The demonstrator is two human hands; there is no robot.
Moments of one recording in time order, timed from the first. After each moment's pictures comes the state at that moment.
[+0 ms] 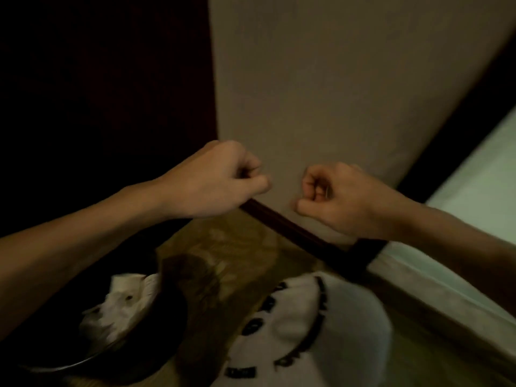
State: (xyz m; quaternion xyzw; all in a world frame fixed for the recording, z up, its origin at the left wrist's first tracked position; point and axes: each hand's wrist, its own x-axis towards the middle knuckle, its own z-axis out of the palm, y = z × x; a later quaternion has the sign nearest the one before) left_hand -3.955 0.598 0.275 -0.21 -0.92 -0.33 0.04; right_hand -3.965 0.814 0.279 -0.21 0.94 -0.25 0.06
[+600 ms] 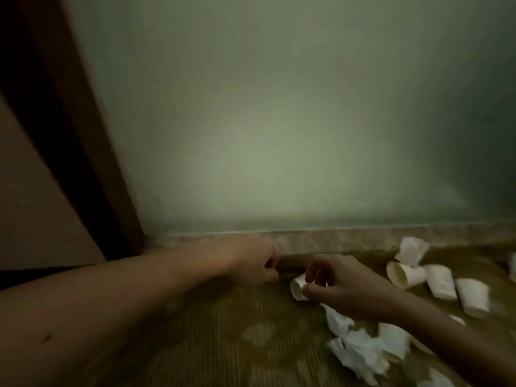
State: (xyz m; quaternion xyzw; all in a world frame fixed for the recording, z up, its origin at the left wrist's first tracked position) left_hand -3.918 1.086 0.116 -0.57 -0.78 0.00 -0.24; right_hand -3.757 1.214 0.124 0.20 0.94 -0.27 0.12
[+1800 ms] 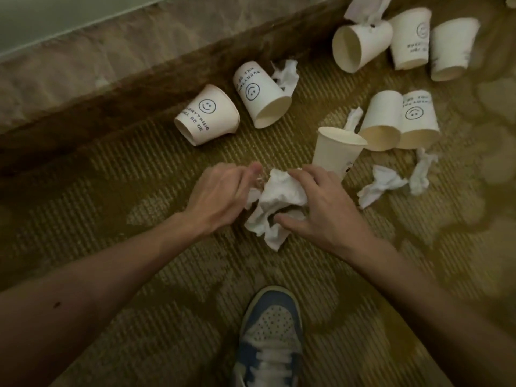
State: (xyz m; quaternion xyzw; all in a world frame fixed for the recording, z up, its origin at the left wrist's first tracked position) left_hand -3.789 1.194 -0.154 -0.50 -0.78 -0.23 -0.29; right_hand -3.608 1.278 -0.106 0.38 0.89 -0.25 0.09
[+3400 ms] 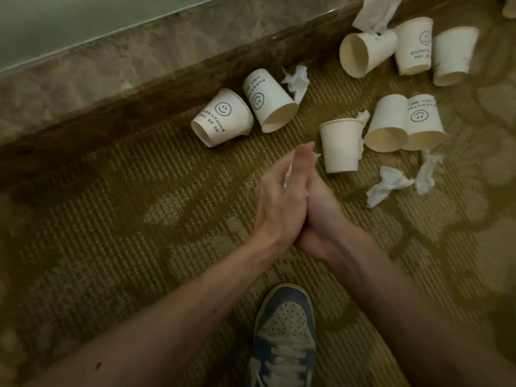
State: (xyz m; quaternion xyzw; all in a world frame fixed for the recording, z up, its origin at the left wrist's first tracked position) left_hand -3.715 1.209 -0.090 -0.21 -0.67 -0.57 -0.42; right_hand -3.674 1.253 -0.066 0.41 0.01 -0.85 -0.34
